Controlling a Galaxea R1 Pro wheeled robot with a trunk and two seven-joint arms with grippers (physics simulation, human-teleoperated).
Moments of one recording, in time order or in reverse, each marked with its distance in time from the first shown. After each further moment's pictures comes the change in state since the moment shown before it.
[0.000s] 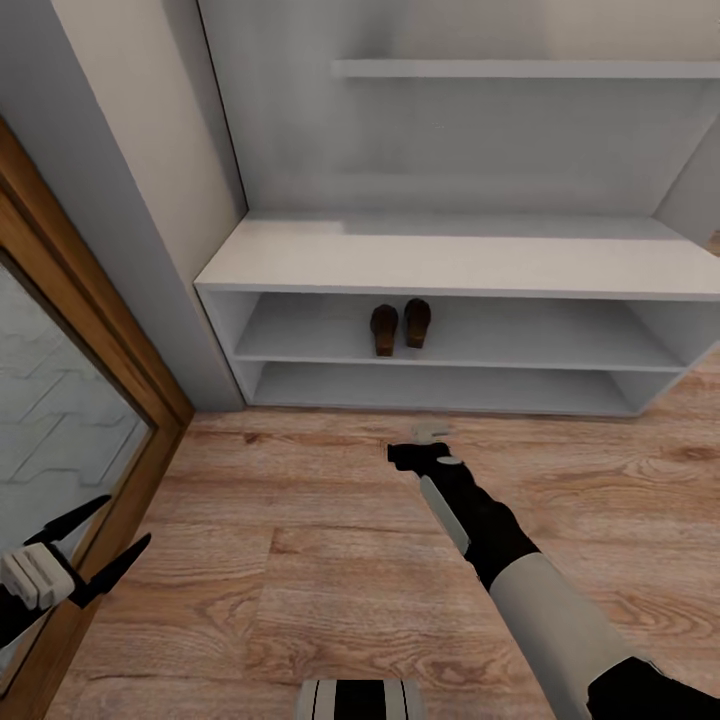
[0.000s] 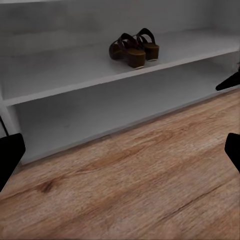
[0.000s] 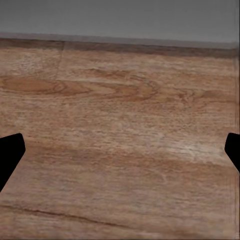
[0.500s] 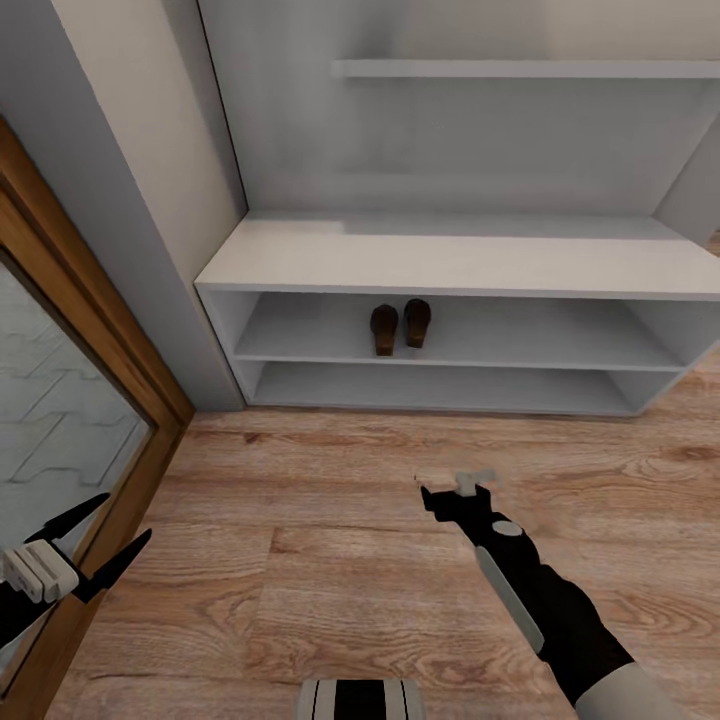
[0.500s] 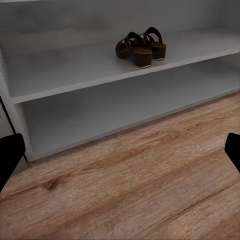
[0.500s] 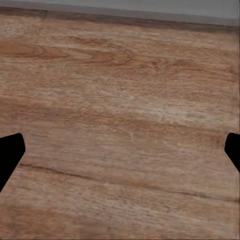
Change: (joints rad) left arm 0.000 -0.003 -0.011 -0.001 -0.006 0.001 0.041; right arm 0.307 -0.203 0.002 -0.333 -0.001 -0.025 0.075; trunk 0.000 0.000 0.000
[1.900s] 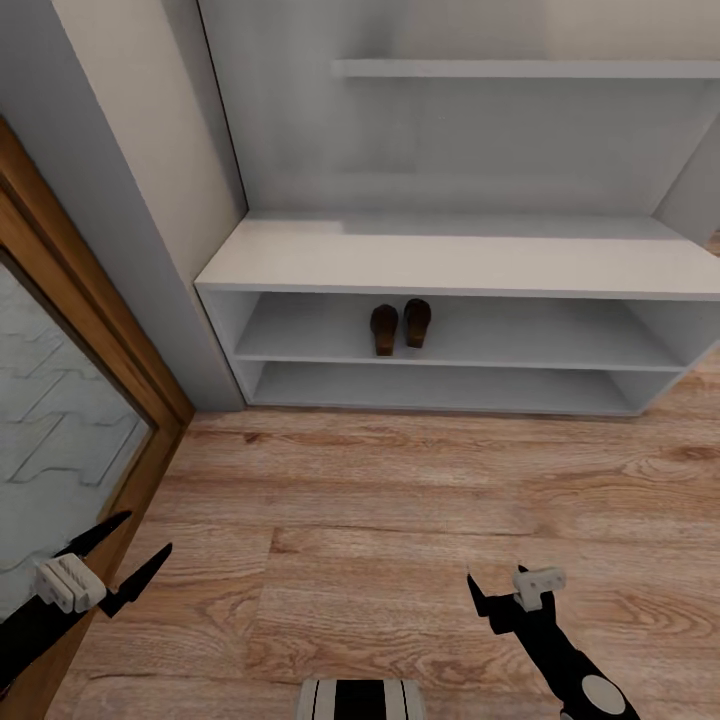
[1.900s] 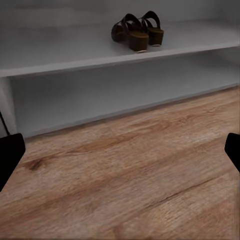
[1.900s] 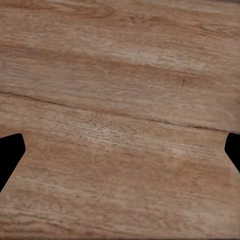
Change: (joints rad) left arm 0.008 -0.086 0.002 0.029 -0.071 0.001 -0.004; right arm 0.430 -0.209 -0.002 -0.165 0.000 -0.350 0.029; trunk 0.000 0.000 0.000
